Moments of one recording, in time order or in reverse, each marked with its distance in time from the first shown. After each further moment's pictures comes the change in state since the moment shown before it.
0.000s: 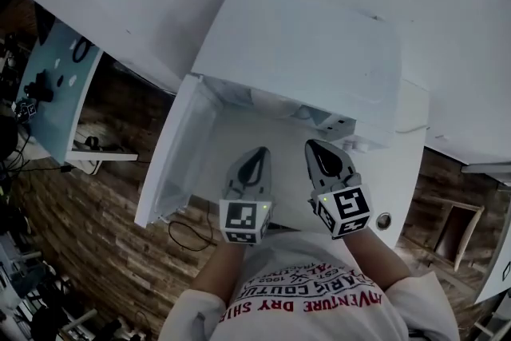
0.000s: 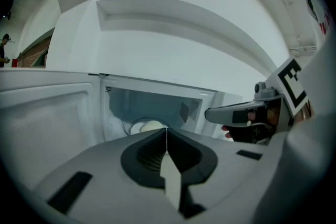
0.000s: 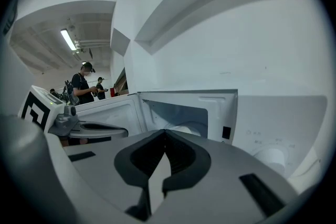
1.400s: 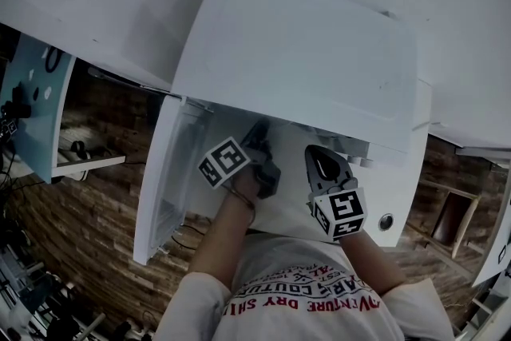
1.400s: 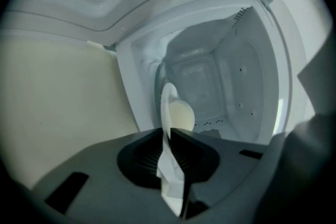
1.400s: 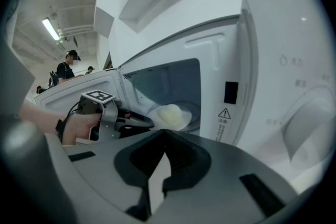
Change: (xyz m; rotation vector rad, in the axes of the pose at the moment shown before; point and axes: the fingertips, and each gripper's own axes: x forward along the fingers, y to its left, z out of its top) left arm 0.137 0.063 -0.073 -1.174 0.178 -0.135; right arm 0.046 -0.024 -0.057 0.040 0.168 -0.106
